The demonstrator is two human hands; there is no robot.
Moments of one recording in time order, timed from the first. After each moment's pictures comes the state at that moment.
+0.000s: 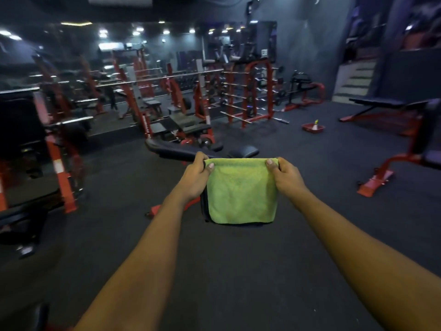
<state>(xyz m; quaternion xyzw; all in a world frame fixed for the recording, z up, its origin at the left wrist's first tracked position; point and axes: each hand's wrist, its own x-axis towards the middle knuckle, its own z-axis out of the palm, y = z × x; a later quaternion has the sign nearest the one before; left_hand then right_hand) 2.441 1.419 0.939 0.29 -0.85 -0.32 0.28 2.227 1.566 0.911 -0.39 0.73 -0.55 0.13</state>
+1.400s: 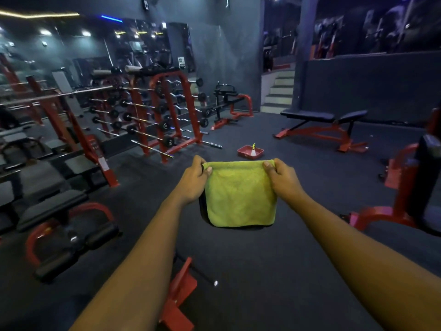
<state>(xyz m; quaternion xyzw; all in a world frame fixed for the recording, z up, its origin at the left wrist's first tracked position) 1.347 0.774 0.930 0.16 -0.89 -0.36 0.22 1.200 0.985 0.909 -0.27 0.80 -0.54 0.03</state>
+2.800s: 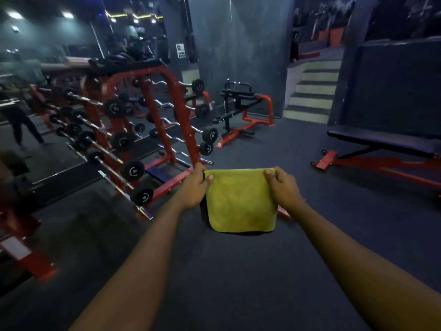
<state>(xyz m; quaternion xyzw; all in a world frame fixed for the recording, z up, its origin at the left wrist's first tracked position) 0.326 -0.057 0.886 0.19 -0.90 -0.35 0.17 0.173 0.153 0.853 -0.27 0.80 -0.54 0.05</state>
